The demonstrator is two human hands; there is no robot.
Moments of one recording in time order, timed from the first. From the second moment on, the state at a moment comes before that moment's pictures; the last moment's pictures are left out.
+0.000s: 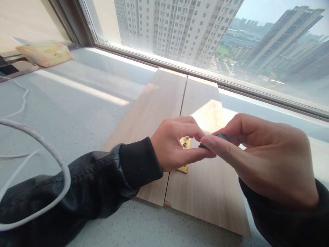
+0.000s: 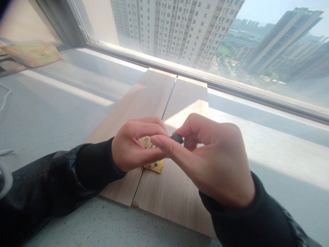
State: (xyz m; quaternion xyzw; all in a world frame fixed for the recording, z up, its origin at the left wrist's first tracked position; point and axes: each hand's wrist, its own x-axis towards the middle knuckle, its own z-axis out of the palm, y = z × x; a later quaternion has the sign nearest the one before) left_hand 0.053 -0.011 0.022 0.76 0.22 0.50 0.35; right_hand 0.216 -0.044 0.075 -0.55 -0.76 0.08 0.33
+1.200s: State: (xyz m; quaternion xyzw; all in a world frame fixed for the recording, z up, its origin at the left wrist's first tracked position) left_hand 0.051 -0.011 0.022 0.78 0.25 0.48 0.31; right_hand 0.215 -0.042 0.081 -0.51 -0.81 0.01 0.28
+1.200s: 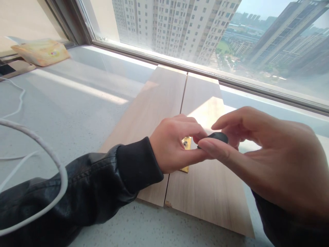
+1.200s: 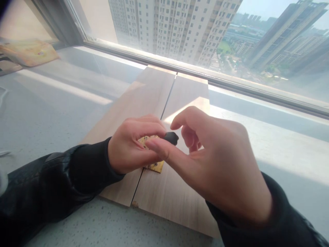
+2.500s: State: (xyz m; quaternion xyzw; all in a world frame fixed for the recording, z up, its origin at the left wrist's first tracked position) left_hand 0.047 0.004 0.028 0.82 0.08 0.29 0.48; right_hand 0.237 -0.043 0.082 -0.40 -0.85 0.25 0.24
